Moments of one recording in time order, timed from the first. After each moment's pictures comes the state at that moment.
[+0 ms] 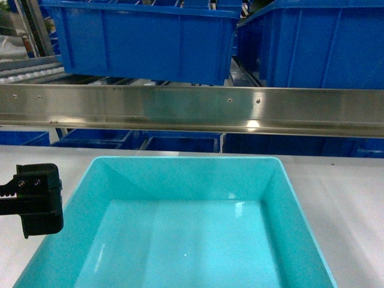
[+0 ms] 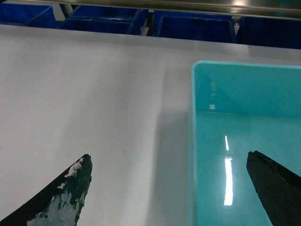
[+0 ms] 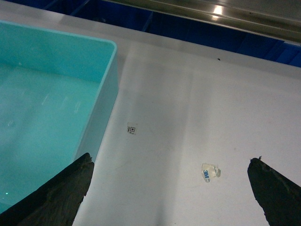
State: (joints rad) left arm -0.23 1.40 0.38 0.47 -0.31 -0.18; right arm 0.10 1.15 0.43 0.15 -0.06 -0.08
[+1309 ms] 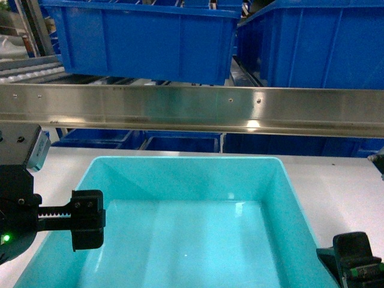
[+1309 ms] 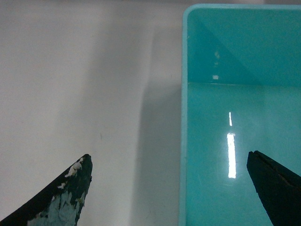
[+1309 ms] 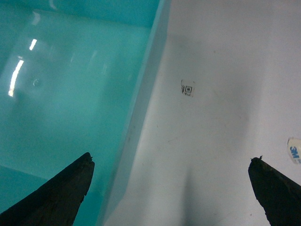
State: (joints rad) left arm -0.28 1.71 0.48 0.52 -0.32 -0.21; right arm 0.28 1.47 0.45 0.25 -0.03 0.08
